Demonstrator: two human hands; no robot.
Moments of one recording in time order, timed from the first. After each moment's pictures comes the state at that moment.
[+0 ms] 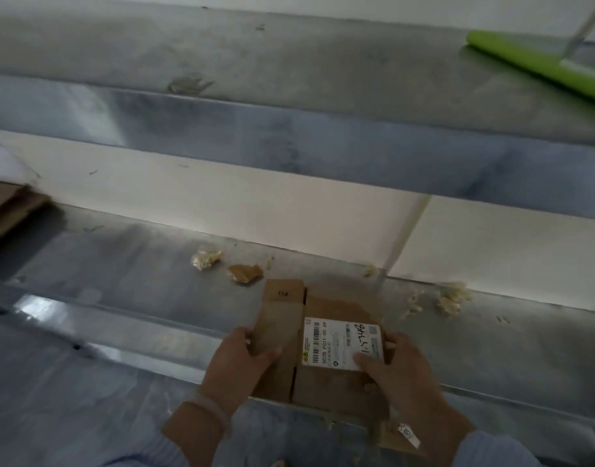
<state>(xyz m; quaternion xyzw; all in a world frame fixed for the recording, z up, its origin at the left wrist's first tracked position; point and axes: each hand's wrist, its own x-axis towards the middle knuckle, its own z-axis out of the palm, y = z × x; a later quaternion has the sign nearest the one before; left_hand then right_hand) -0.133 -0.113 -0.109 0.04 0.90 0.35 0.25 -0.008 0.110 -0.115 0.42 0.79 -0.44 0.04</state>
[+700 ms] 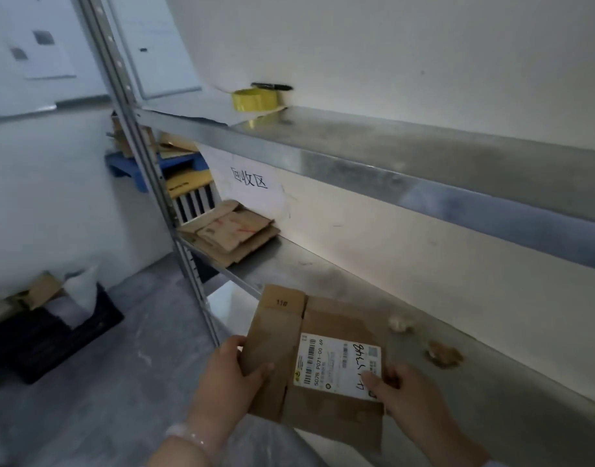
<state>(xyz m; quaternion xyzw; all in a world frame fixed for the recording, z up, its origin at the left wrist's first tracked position) -0.169 -0.417 -0.035 -0.11 0.92 0.39 -0.01 -0.162 -0.147 -0.049 0.16 0.87 -0.46 0.09</state>
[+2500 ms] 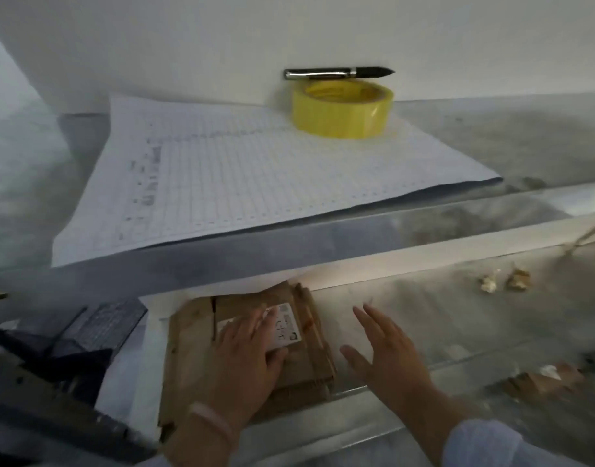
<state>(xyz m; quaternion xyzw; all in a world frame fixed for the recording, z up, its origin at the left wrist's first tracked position) -0.662 -0.642 -0.059 0.50 0.85 0.18 -0.02 -0.472 -0.493 -0.057 0.39 0.90 -0.15 -0.12</state>
